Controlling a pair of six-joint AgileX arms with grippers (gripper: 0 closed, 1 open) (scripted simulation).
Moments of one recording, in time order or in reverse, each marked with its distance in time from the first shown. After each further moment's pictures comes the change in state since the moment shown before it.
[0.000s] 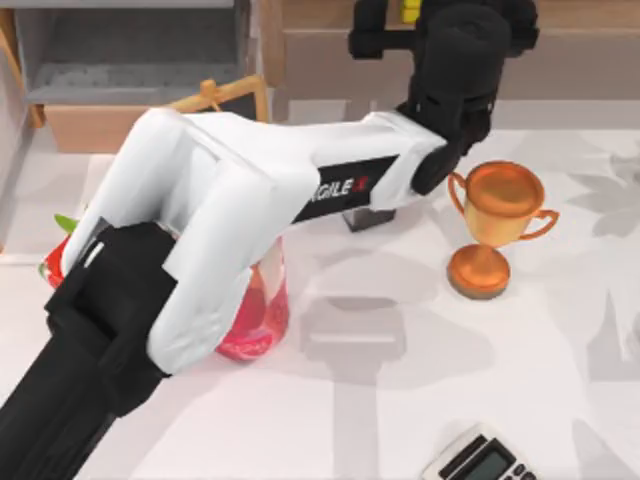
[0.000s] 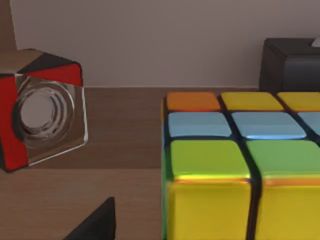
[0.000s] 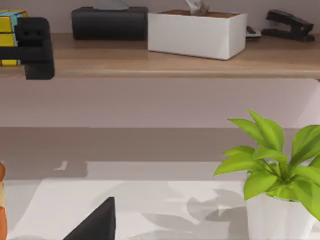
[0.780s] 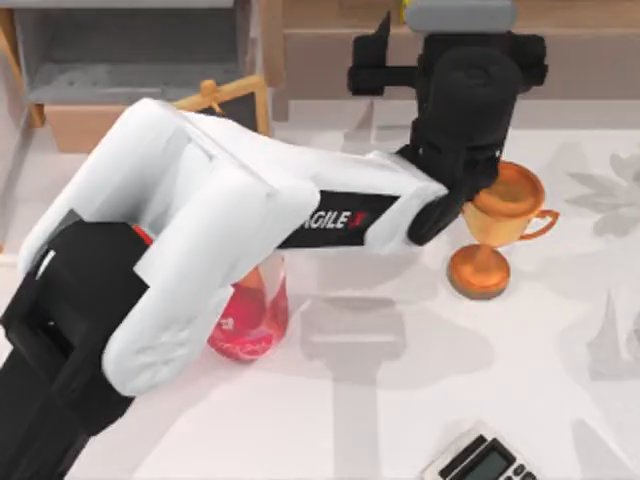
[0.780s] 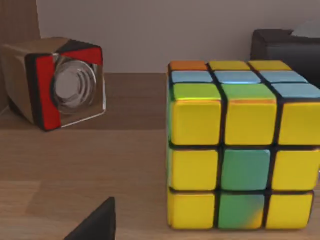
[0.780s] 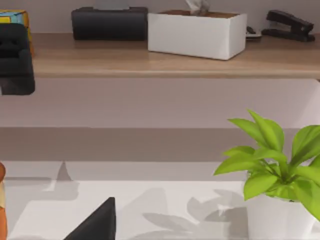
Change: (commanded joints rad) left arm -0.070 -0.170 -0.316 0.149 -0.072 0.005; right arm 0.000 0.000 0.000 0.000 0.000 0.000
